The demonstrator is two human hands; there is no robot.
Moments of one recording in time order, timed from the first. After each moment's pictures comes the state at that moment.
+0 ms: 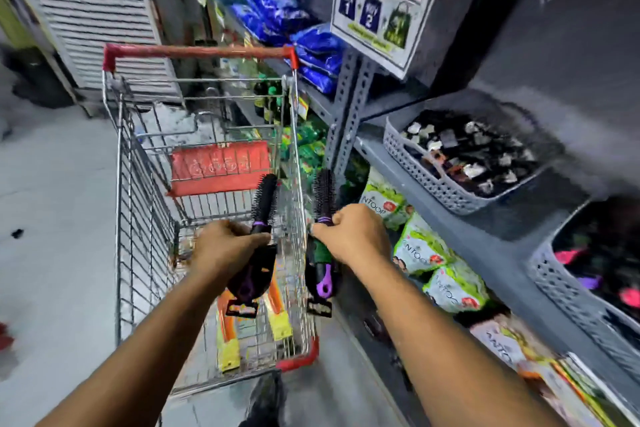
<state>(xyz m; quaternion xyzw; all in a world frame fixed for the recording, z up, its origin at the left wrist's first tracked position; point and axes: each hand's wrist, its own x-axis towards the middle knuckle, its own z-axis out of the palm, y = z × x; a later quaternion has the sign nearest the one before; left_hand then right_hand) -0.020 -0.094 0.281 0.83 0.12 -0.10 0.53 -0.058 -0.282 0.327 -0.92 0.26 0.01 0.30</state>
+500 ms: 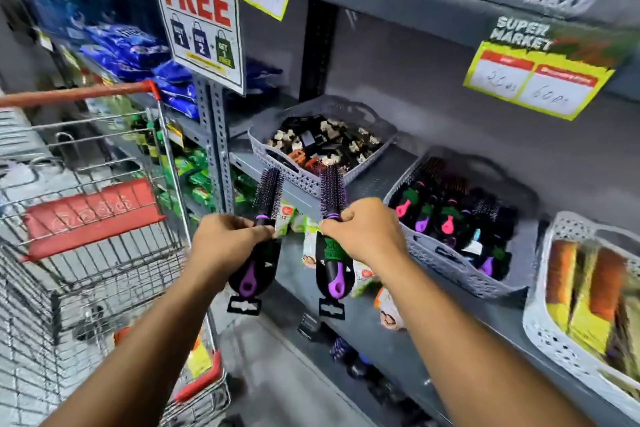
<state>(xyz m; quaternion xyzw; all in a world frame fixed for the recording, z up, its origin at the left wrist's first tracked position) -0.089 -0.254 0.349 0.81 -0.05 -0.15 0.56 -0.197 -0.424 0.401 -0.90 0.35 -0.10 0.25</state>
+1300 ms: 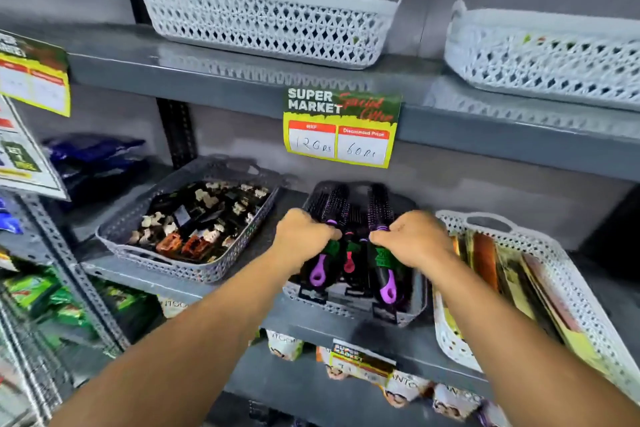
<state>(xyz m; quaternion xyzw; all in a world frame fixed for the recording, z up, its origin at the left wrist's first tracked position) -0.152 -0.528 0.424 0.77 -0.30 -0.29 0.47 -0.311 -0.612 0.448 -0.79 0.57 -0.12 0.16</state>
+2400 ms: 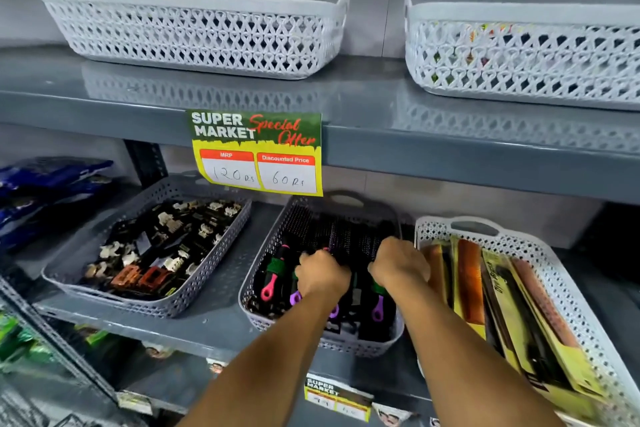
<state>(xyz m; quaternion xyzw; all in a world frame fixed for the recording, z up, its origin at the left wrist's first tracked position) -0.213 -0.621 0.353 0.88 -0.32 -0.22 0.27 -0.314 -0.680 0.384 -0.76 0.64 -0.04 0.11</state>
